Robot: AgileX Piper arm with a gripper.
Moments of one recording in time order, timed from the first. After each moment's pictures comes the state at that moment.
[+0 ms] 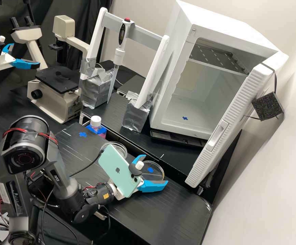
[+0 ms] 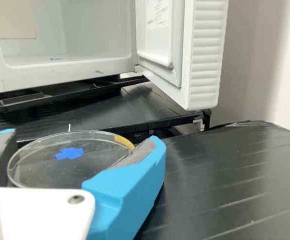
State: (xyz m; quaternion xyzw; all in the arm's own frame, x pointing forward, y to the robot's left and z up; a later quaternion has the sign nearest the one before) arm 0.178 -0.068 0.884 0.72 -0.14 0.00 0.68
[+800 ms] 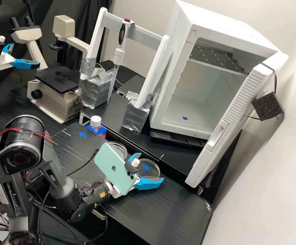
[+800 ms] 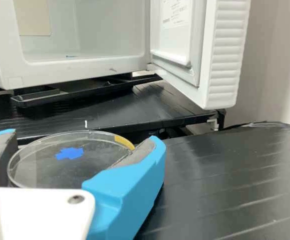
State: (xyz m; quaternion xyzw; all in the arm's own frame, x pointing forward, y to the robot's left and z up) arm 0.175 -0.060 0.877 0.72 -0.13 0.01 0.68
